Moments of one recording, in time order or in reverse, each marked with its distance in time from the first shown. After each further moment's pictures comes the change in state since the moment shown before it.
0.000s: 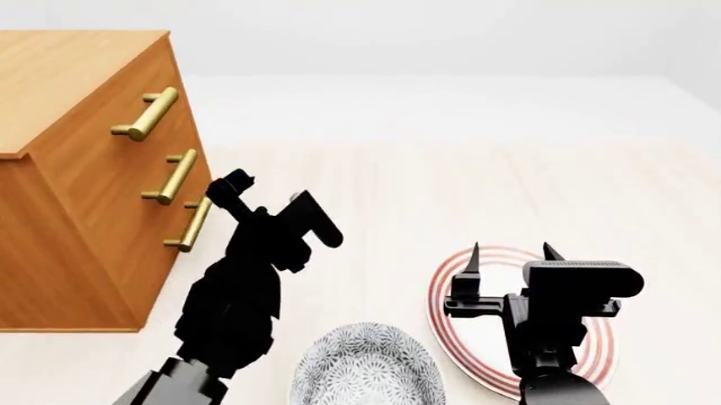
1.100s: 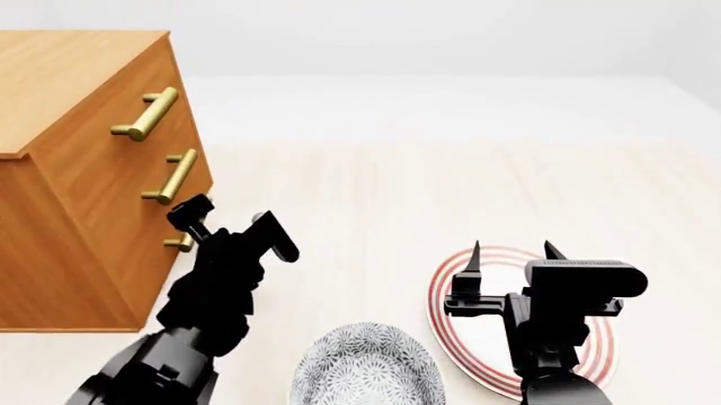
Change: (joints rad) left arm -0.196 0.024 0.095 -0.669 -0.116 0.161 -0.226; right arm 0.000 0.021 -0.012 -0.020 0.029 0.005 0.025
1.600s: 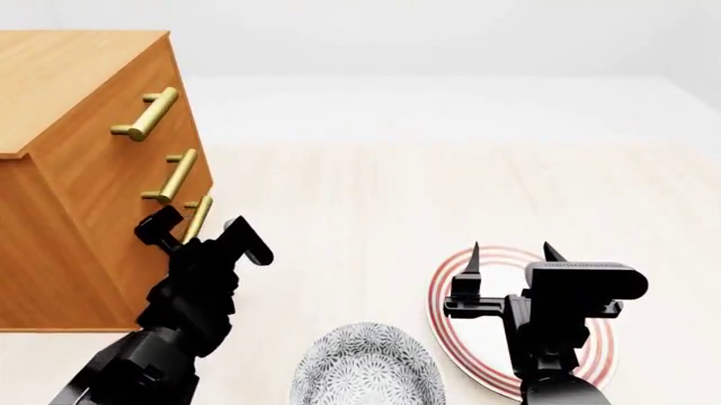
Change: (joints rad) left arm -0.012 -0.053 0.150 -0.031 -0.223 -0.081 -0.062; right arm -0.008 0.006 -0.005 -0.002 0.014 -0.011 0.008
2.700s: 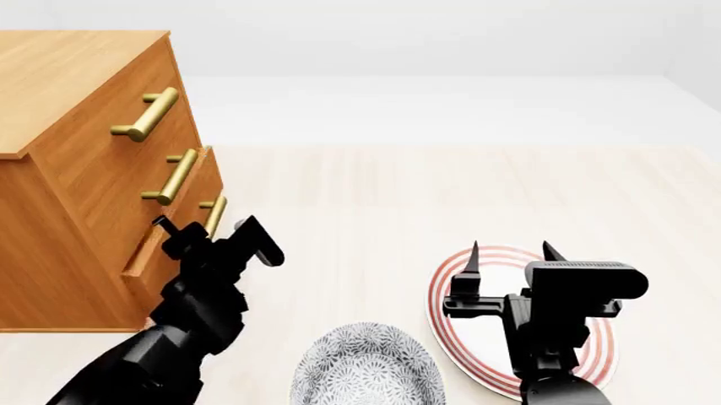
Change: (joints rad) left arm 0.015 -0.009 0.128 0.147 -0.130 -0.149 0.008; right arm 0.004 0.016 -0.012 -0.003 0.026 -0.002 0.018
